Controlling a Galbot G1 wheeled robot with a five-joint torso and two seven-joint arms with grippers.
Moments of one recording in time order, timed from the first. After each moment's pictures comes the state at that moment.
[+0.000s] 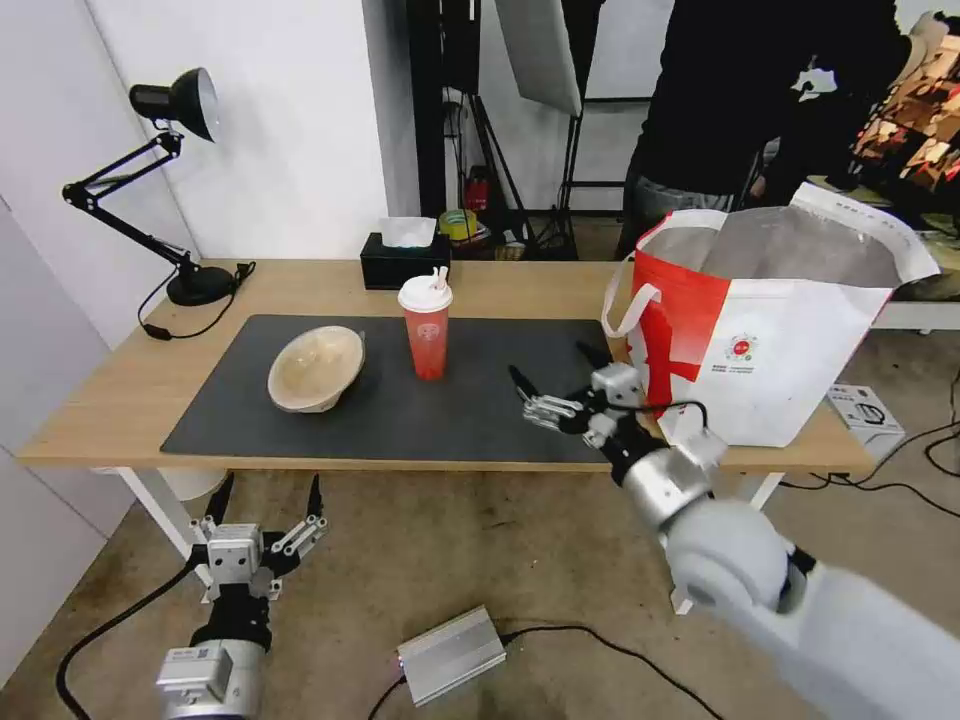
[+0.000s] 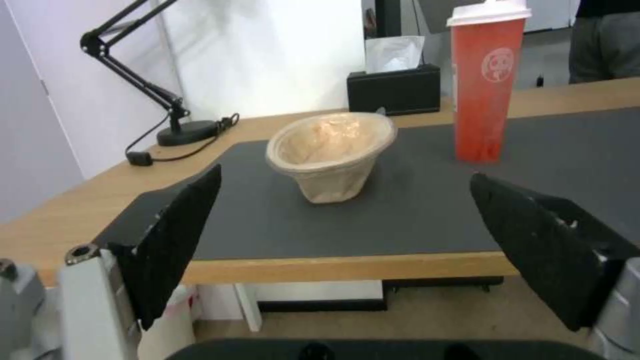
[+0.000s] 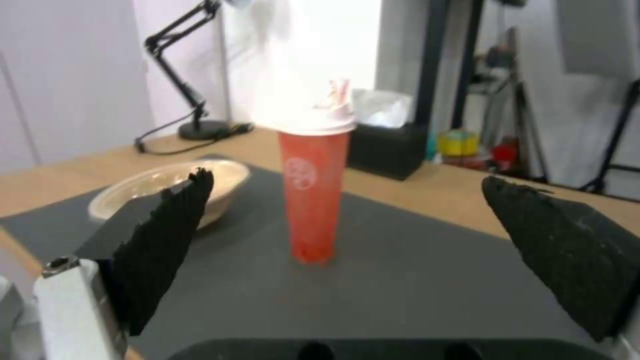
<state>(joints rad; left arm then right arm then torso) 1.82 -1.56 -0.65 -2.31 0.05 -0.06 0.00 -0.77 0.74 -0.19 2.12 0.81 -0.12 0.29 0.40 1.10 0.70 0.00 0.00</state>
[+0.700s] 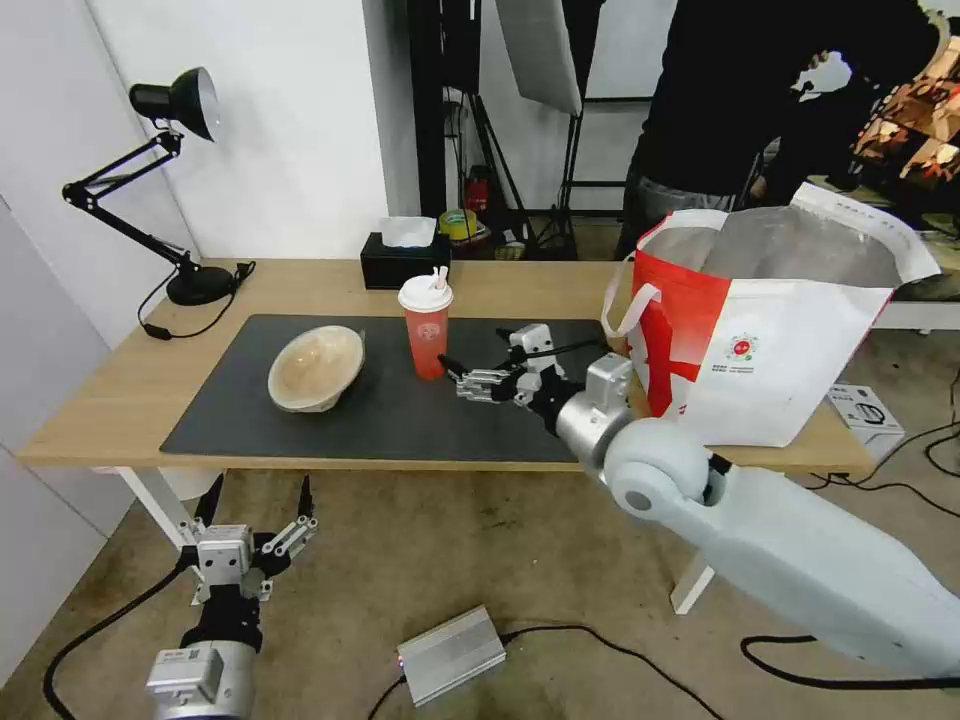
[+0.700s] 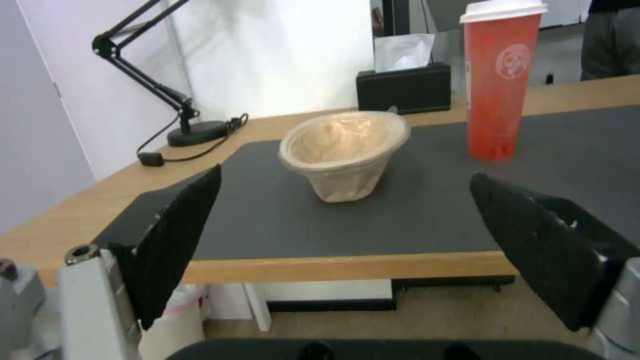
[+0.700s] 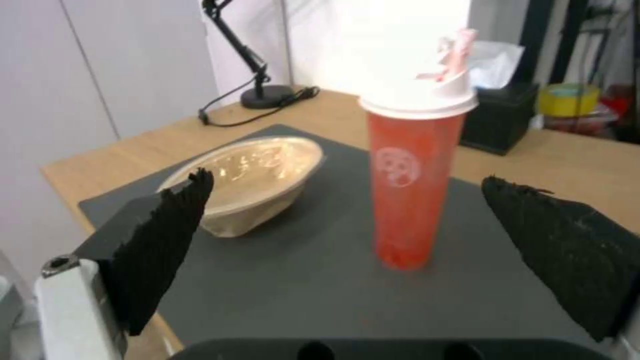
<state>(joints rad) 1.82 -1.55 -0.67 -2.30 0.04 -0.06 -0.01 -0.41 0.85 -0.46 1.95 1.03 -0.21 0.26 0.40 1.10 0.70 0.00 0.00</state>
